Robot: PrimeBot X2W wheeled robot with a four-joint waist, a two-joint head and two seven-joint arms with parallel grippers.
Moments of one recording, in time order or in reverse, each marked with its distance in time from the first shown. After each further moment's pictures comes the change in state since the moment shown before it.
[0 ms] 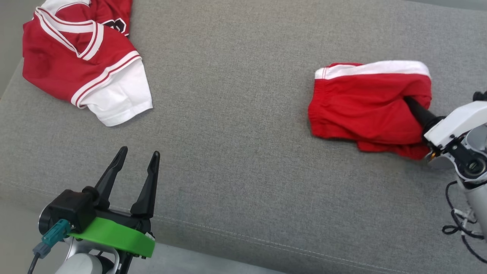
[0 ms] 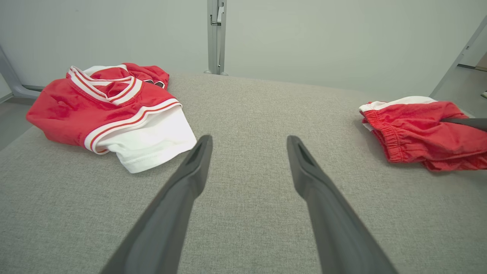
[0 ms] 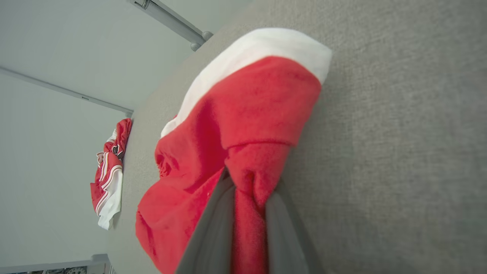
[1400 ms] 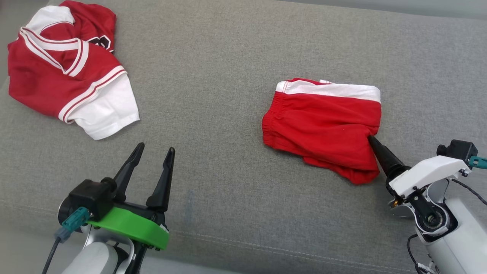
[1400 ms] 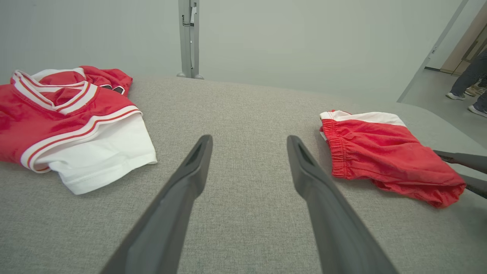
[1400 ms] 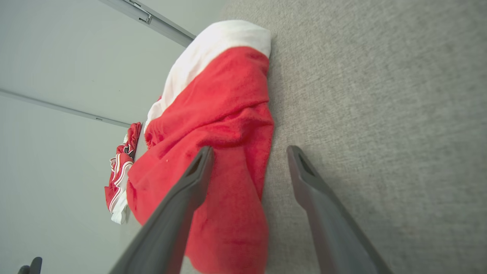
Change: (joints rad) left arm -0.079 -0.041 -0.068 0.096 -0.026 -0.013 -0.005; right arm 0.199 0.121 0.007 -0.088 -0.016 0.011 -0.163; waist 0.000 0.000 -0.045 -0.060
